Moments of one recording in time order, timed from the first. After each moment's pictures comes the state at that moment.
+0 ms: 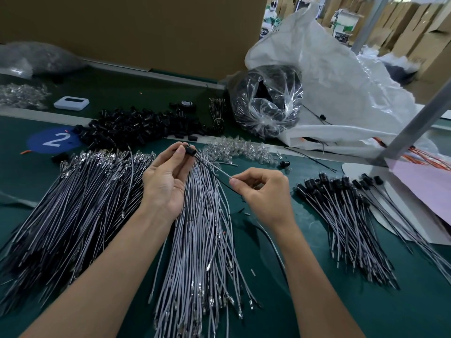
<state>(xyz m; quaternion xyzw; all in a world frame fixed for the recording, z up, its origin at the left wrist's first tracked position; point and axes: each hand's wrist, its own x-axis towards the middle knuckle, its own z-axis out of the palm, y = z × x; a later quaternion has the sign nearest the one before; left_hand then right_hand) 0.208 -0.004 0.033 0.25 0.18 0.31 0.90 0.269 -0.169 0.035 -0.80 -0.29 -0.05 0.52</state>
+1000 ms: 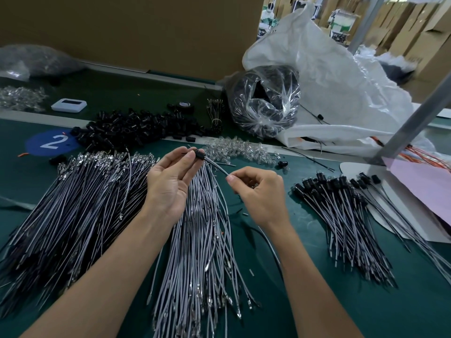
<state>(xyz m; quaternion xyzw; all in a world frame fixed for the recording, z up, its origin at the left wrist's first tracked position) 0.208 -0.011 0.032 0.29 0.14 0.28 0.90 0.268 -0.165 0.034 -0.80 -0.29 -0.06 0.52</state>
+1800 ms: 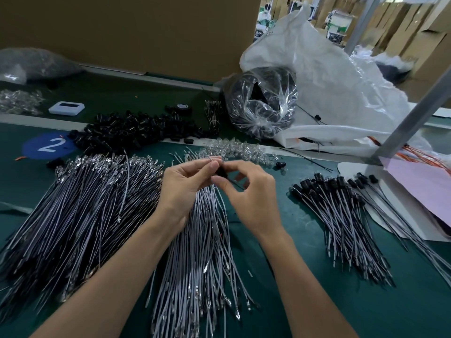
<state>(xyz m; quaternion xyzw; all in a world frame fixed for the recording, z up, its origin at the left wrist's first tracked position) 0.207 -0.029 0.031 0.51 0.09 0.25 0.82 0.254 -0.155 0.040 -0.82 -0.34 -0.15 0.44</state>
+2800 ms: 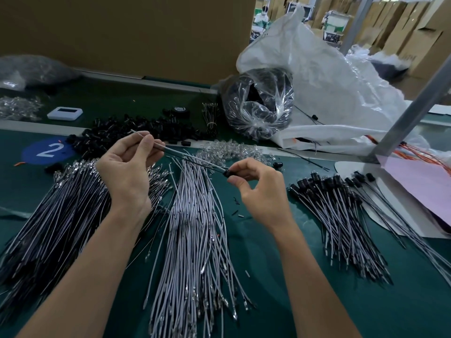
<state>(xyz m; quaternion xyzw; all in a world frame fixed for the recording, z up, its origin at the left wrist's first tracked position) 0.196 0.018 0.045 0.47 0.19 0.48 0.71 0.268 -0.174 0.050 -0.81 -0.32 -0.06 0.48</state>
